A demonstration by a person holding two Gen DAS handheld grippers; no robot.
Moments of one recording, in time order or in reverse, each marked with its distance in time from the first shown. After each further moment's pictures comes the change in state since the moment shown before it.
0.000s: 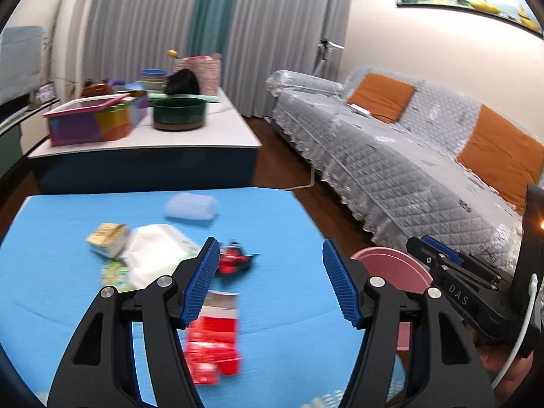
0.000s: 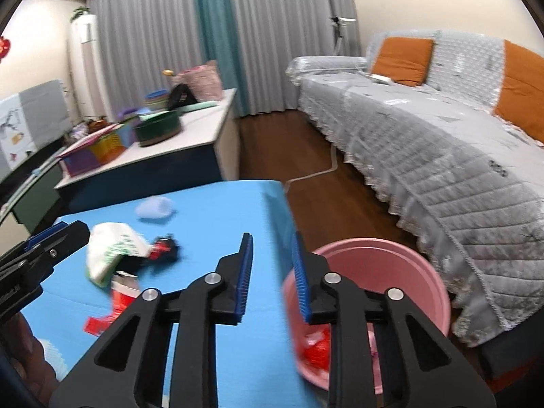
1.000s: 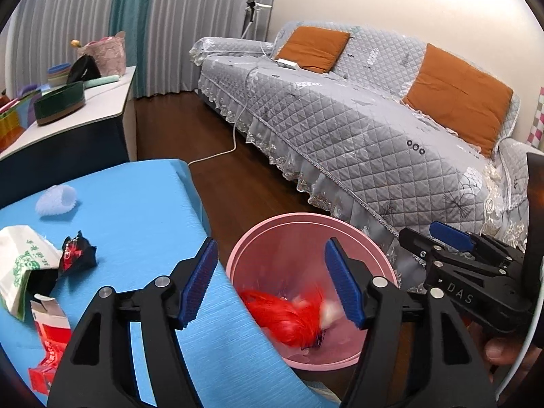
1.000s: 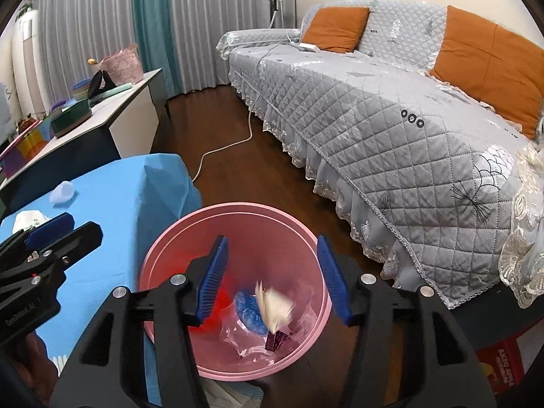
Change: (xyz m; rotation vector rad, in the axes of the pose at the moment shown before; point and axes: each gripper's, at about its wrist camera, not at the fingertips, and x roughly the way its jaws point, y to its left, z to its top) left arm 0.089 -0.150 -0.037 0.162 0.142 -0.219; right arm -0.012 -0.153 -0.027 0.095 0.103 -0.287
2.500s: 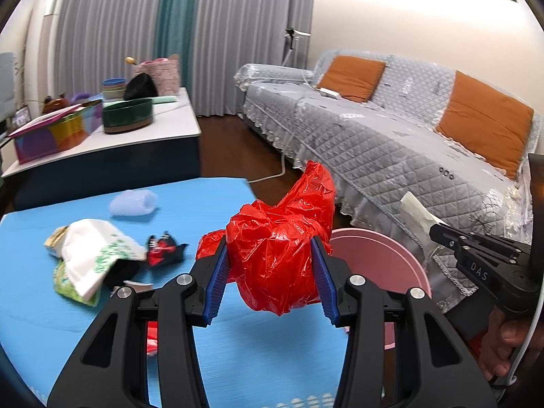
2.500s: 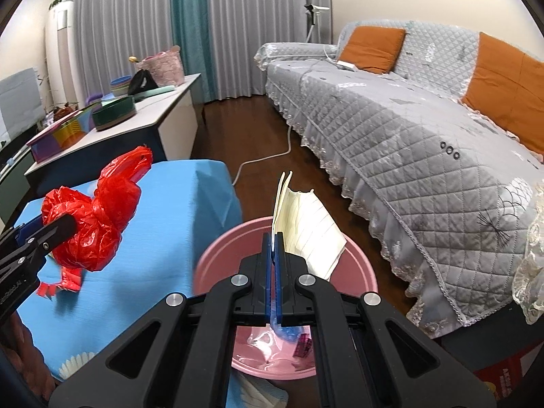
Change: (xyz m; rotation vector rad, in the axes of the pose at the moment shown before) left arm -0.064 0.040 -0.012 -0.030 -0.116 0.150; right arm -0.024 0.045 0.003 -0.081 -0.045 0.100
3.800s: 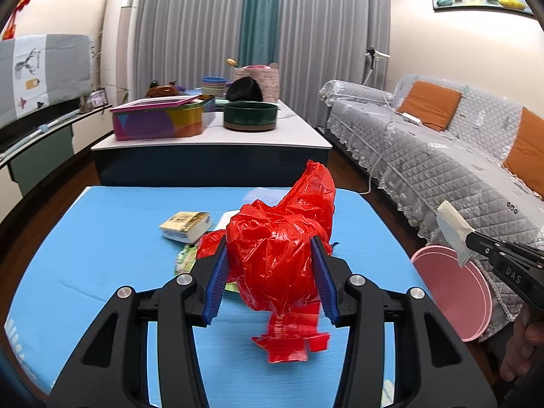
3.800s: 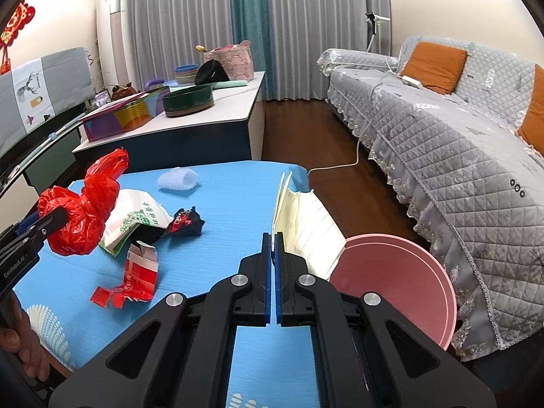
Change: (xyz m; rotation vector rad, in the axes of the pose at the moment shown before) left arm -0.062 0.127 -0.011 -0.142 -0.059 0.296; right arm 0.000 0.115 0.010 -0.123 -0.013 0.194
